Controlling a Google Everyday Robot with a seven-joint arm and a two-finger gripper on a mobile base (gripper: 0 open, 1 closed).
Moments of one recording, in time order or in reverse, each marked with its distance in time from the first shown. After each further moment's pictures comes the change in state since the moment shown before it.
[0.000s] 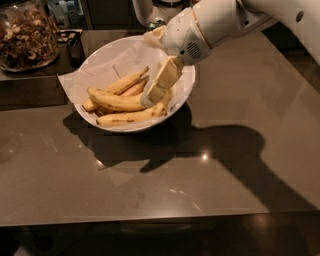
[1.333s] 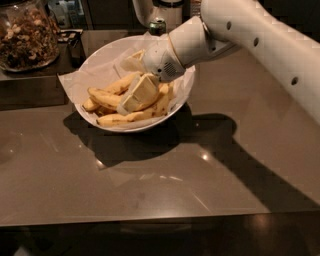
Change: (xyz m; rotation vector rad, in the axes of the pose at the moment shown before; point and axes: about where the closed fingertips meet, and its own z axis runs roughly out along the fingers) arm 0.009 -0.006 0.067 -0.088 -0.090 0.062
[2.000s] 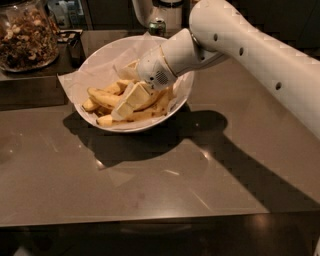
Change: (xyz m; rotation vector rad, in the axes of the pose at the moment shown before) arm 0.018 -0.009 0.027 -0.008 0.011 0.040
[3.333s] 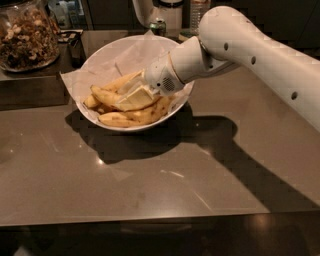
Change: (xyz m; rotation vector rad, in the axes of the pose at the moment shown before) arm 0.019 0.001 -0.011 0.075 0.007 0.045
